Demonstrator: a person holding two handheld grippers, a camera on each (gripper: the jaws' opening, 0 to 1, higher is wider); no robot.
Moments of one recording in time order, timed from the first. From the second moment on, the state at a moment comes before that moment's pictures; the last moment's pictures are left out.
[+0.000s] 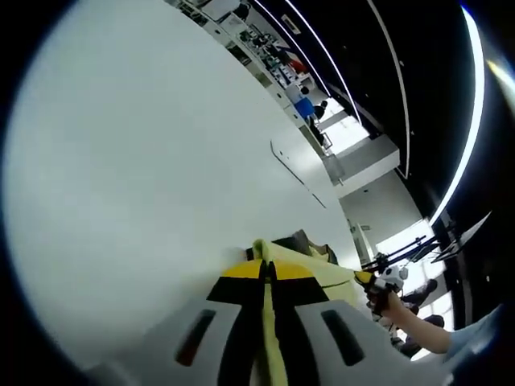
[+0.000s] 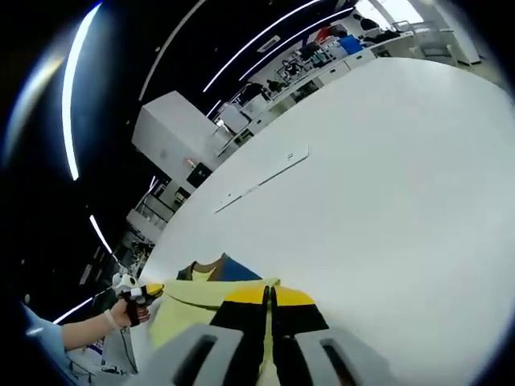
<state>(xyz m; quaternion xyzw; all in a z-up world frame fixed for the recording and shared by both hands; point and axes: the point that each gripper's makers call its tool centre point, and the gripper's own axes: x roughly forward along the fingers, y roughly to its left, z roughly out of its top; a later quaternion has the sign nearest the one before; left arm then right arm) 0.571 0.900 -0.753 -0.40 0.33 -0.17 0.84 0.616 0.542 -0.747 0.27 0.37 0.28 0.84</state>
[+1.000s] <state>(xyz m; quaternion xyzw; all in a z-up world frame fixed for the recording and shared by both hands) 0.556 0.870 -0.737 -0.16 0.31 -0.30 0.89 0.574 0.570 -0.726 0.08 0.32 0.42 0.85</state>
